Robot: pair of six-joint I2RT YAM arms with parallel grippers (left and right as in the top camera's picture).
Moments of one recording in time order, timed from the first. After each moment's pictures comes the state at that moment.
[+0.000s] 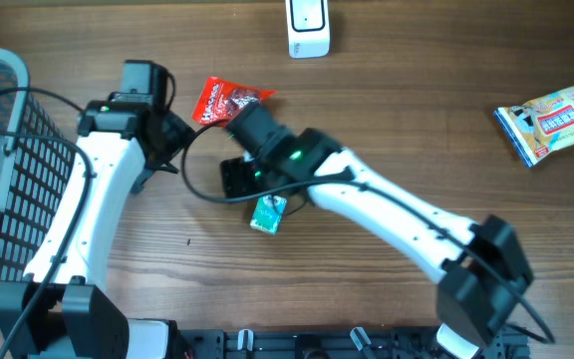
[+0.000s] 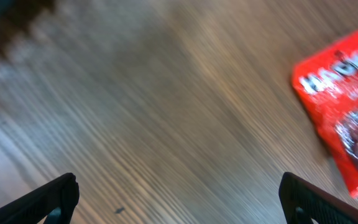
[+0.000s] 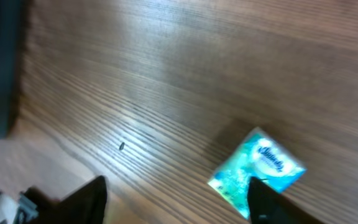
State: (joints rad) left arm -0.07 1.56 1.29 -1.08 -0.21 -0.90; right arm 0.88 1.86 1.52 -0.77 -0.14 0.63
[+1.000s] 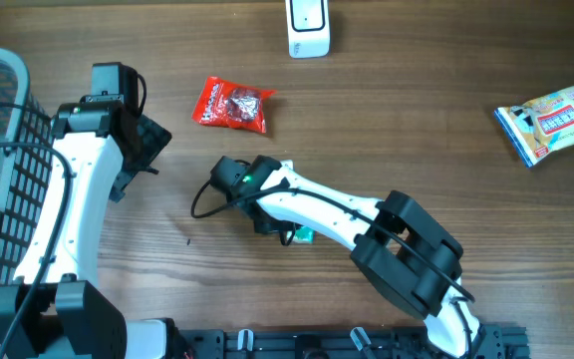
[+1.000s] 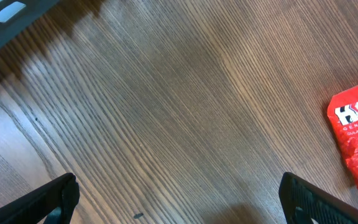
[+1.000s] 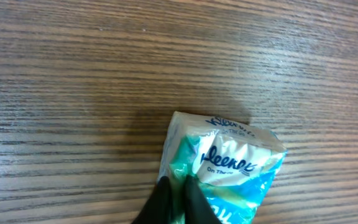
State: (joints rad) left arm 0.03 1.56 1.29 -1.11 -0.22 -0.90; right arm 0.96 2.12 1.53 -1.10 0.21 0.86
